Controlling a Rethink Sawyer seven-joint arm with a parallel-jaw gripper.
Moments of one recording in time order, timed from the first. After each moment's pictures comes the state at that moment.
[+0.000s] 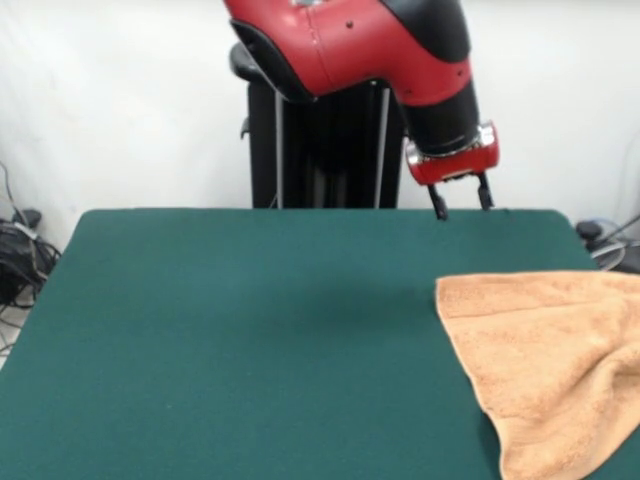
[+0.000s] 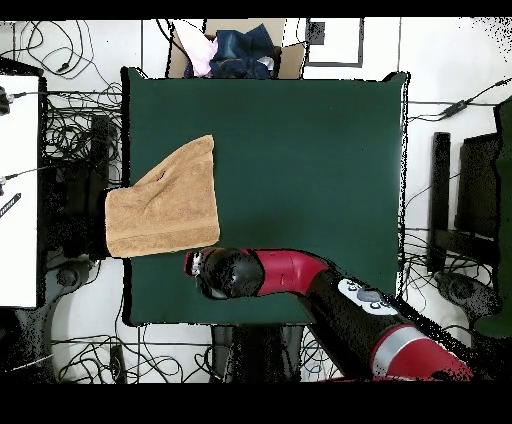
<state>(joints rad) -0.61 -0.63 0.54 2.18 -0.21 0.33 1.81</state>
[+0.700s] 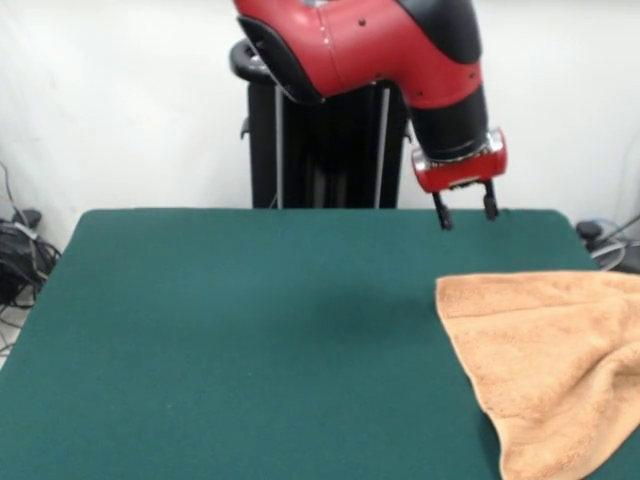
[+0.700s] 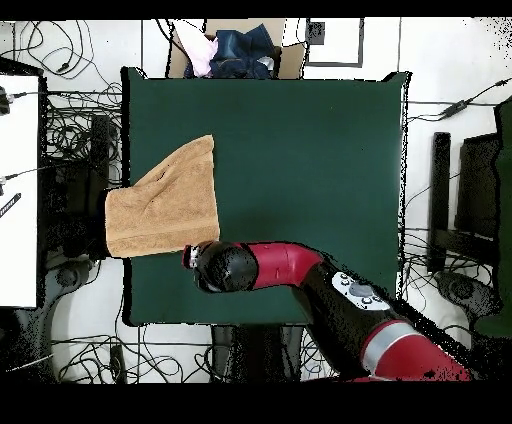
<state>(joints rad) -0.56 -0.64 0.52 2.13 -0.24 0.33 1.81</state>
